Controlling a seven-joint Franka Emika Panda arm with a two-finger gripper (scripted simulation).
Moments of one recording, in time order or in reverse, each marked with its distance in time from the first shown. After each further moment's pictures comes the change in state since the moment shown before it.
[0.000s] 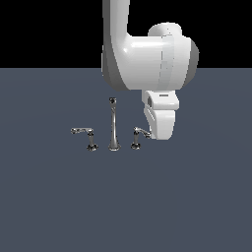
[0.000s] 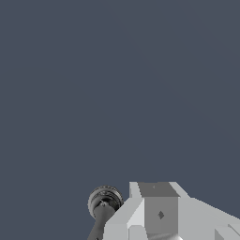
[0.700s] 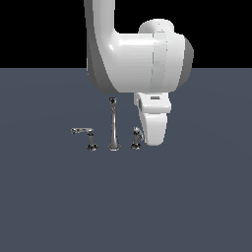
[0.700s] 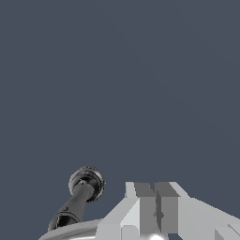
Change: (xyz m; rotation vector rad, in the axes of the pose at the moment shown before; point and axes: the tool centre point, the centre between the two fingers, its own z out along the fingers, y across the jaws) arm -0.025 0.023 0.000 -0.002 0.005 0.028
